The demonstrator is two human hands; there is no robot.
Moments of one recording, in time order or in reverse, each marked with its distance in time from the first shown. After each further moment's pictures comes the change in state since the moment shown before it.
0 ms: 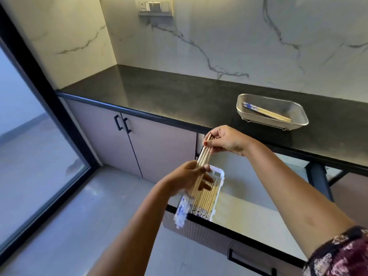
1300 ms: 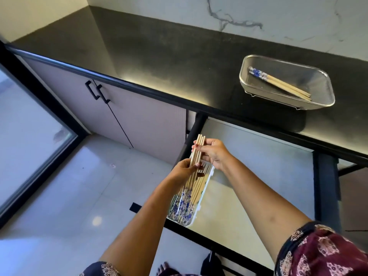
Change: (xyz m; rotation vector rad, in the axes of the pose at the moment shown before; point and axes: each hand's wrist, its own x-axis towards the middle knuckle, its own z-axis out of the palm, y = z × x) left_hand 0.129 -0.082 0.022 -0.262 0.252 -0.250; right_hand 0.090 0.160 0.007 0.526 0.273 0.389
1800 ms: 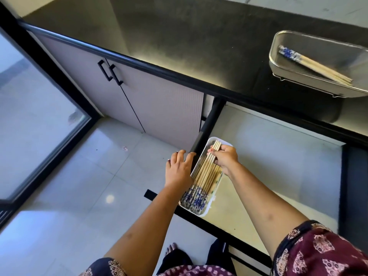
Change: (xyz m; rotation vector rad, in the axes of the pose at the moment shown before) left_hand -0.004 -0.053 -0.038 1.260 0.343 0.158; right_hand 0.042 0.080 0.008 -0.102 0.266 0.110
